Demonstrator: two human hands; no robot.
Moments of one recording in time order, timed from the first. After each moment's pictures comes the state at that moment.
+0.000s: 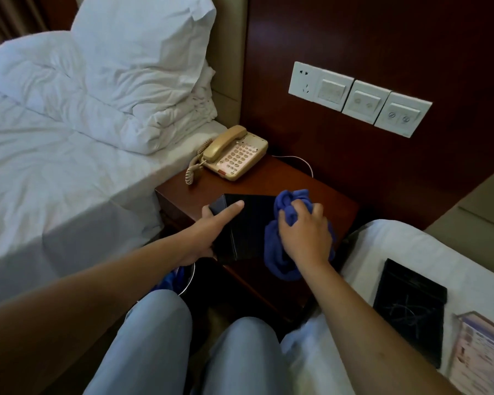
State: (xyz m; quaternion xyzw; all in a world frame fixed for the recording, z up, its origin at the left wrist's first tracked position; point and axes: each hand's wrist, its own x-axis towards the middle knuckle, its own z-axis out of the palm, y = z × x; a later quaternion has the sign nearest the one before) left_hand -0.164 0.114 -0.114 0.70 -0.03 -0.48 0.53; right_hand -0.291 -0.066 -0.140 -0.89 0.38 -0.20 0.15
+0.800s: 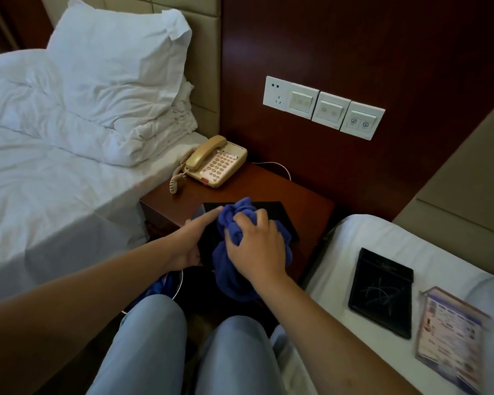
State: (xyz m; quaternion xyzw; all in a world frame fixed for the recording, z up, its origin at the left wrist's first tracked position) left_hand -0.169 0.116 -0.120 0.65 0.02 -0.51 0.56; right_hand -0.303 0.011 -0.121 -0.94 0.26 -0.20 0.09
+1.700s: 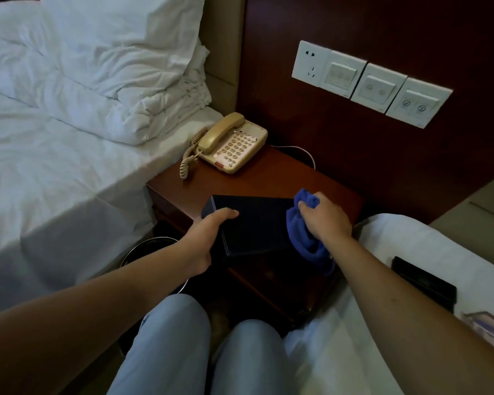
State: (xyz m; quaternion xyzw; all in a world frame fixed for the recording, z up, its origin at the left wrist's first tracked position) left_hand -0.156 0.112 -0.138 0.61 0.07 -0.46 0.64; right_hand -0.259 -0.146 -0.164 -0.88 0.43 -0.05 0.20
